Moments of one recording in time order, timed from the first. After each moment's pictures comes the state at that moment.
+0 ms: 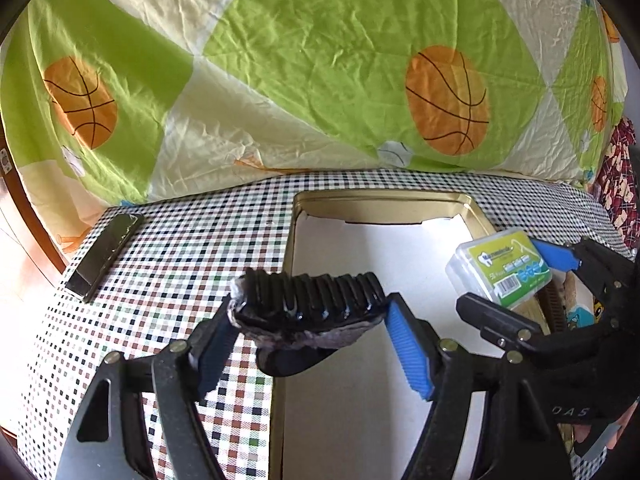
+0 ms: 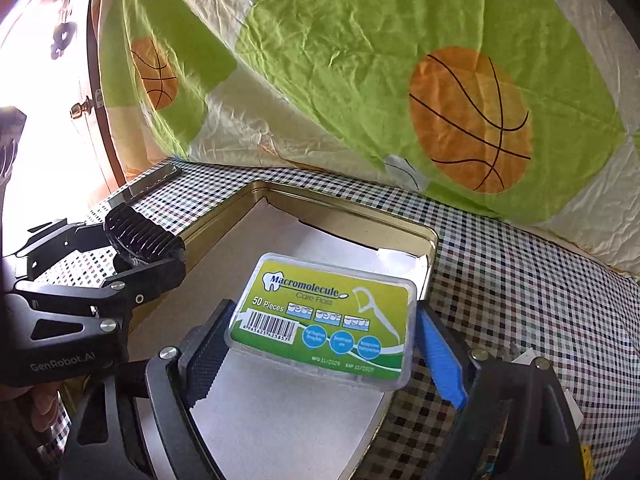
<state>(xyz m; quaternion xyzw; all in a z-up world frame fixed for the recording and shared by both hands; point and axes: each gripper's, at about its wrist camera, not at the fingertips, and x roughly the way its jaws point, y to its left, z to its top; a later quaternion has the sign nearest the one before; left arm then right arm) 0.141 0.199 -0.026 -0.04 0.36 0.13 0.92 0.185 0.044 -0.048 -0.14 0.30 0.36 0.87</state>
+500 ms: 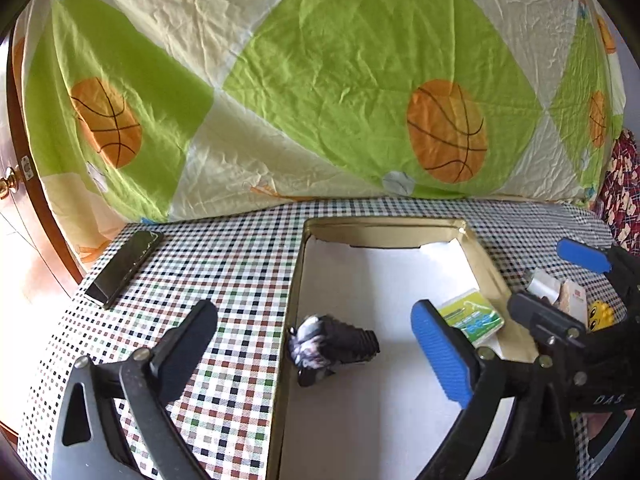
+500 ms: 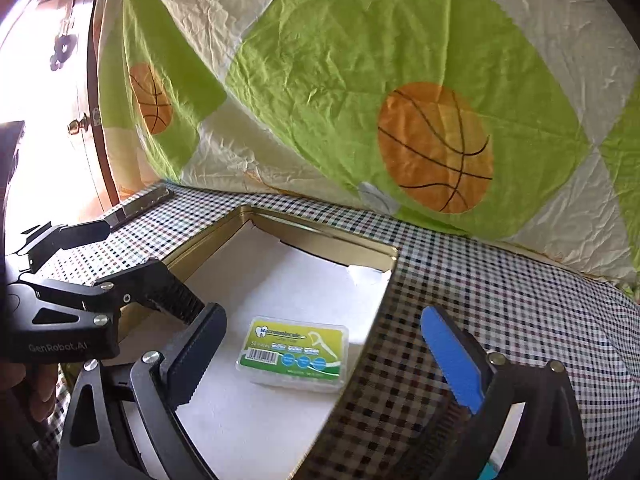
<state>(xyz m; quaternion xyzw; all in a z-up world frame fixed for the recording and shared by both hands) 0.109 0.185 -0.003 -0.04 0.29 0.16 0.94 0.159 -0.010 -0.019 -0.11 0.24 0.33 0.91</state>
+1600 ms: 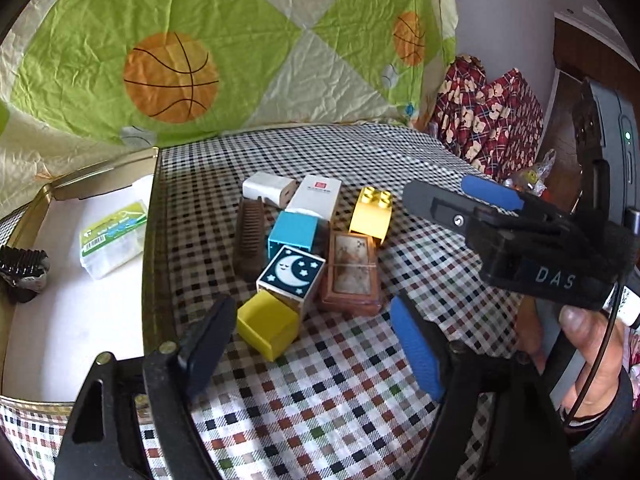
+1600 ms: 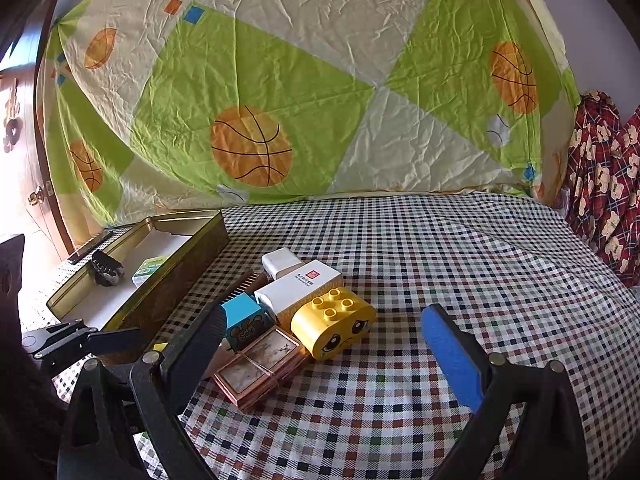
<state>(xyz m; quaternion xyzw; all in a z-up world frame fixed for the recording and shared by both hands) 0.091 -0.029 -0.054 -0.02 0.35 -0.12 0.93 0.121 -0.216 -0.057 -0.01 0.23 0.22 0.95</state>
